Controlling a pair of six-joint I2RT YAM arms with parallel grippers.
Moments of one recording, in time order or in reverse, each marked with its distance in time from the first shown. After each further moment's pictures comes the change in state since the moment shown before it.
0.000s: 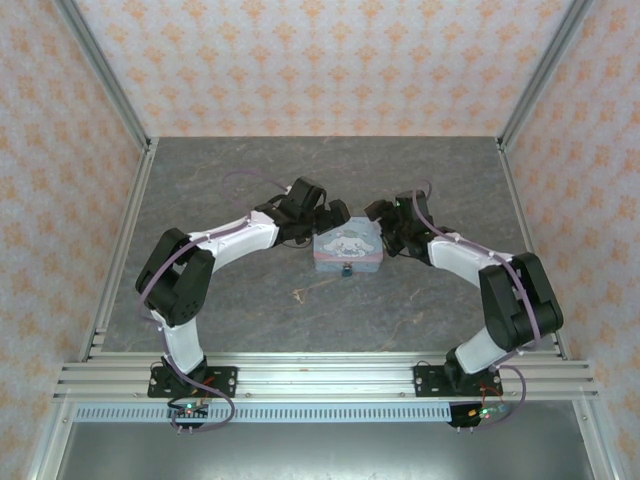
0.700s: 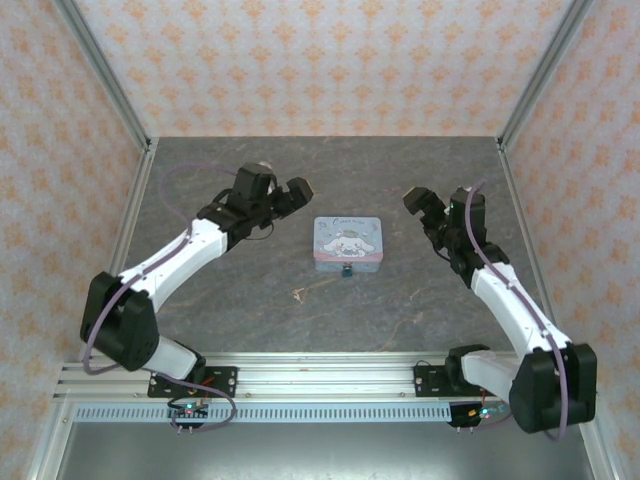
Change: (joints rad) left arm 0.155 -0.383 -0.142 -0.050 -0.004 0.057; right arm -0.191 -0.456 -0.074 -0.142 -0.006 -0.316
